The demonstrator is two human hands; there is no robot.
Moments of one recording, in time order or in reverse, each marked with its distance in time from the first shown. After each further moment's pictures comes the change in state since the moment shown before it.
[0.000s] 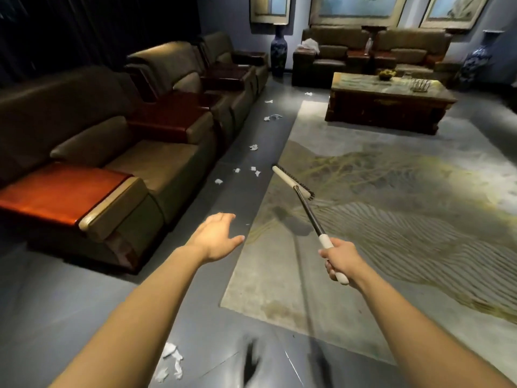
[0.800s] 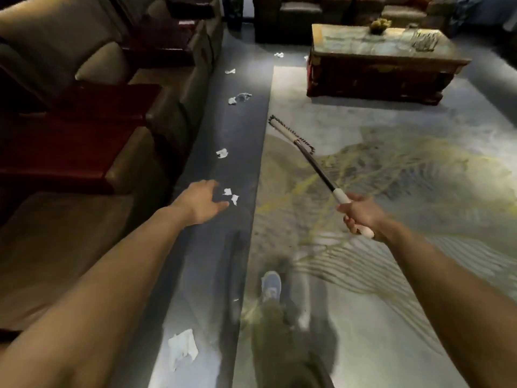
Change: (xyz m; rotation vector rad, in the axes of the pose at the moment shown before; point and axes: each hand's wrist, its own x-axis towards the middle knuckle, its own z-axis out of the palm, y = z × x) left_hand 0.792 -0.071 -0.131 -0.013 -0.175 0.045; right_hand 0.630 -0.393 0.041 0.061 0.111 0.102
